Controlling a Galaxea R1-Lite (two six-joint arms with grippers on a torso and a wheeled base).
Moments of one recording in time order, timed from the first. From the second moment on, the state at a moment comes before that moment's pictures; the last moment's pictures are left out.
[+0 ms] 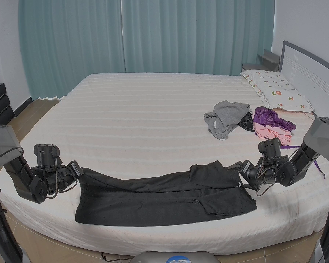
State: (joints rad) left arm 0.01 2.09 -0.58 -0.92 -0.12 -0.62; right arm 0.20 2.22 -0.86 -0.56 0.16 0.90
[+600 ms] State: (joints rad) left arm 0.01 2.08 -0.57 -0.92 -0.13 -0.63; right arm 0.20 2.32 -0.97 -0.55 0.10 0.89
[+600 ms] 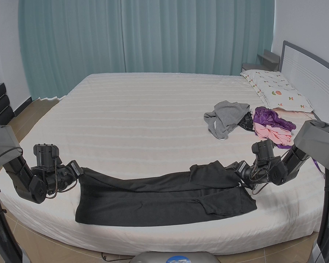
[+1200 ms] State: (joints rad) left arm 0.01 2.09 -0.58 -0.92 -0.13 -0.63; right arm 0.21 2.38 -1.04 -0.48 0.09 0.83
